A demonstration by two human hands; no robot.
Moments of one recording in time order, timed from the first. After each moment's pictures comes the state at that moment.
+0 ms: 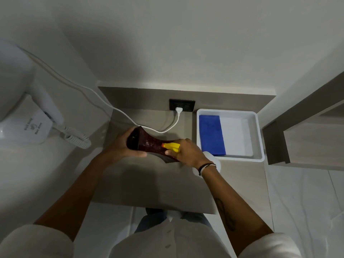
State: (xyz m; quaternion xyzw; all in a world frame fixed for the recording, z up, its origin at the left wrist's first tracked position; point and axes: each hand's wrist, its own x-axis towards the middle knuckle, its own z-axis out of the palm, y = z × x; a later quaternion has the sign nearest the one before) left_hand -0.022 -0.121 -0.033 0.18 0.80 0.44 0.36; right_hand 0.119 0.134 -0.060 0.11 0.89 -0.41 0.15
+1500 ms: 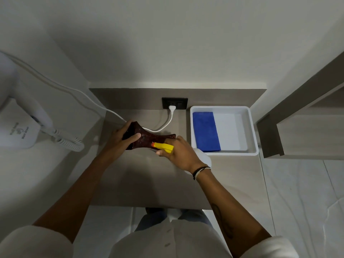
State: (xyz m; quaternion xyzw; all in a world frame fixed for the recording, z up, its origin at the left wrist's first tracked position) left_hand -0.019 -0.099 -0.029 0.13 0.82 0.45 0.32; right_hand 0.135 0.121 -0.051 0.09 0.91 -0.40 0.05
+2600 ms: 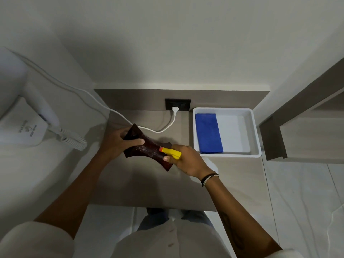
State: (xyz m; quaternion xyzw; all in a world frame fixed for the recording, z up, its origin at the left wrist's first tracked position) left_hand -0.015 -0.105 -0.007 0.13 0.86 0.40 0.28; right_hand 0.158 0.122 -0.043 0.11 0.88 -0.44 0.10
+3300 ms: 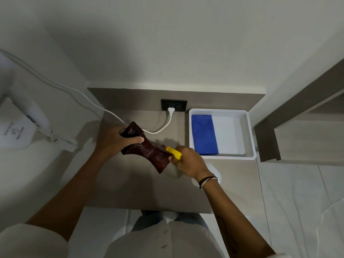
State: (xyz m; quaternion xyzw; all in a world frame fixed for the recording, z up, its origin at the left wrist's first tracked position) left_hand -0.022 -0.085 -0.006 0.12 0.89 0.35 0.26; right_hand 0.162 0.136 -0.050 0.19 0.90 -0.38 0.12
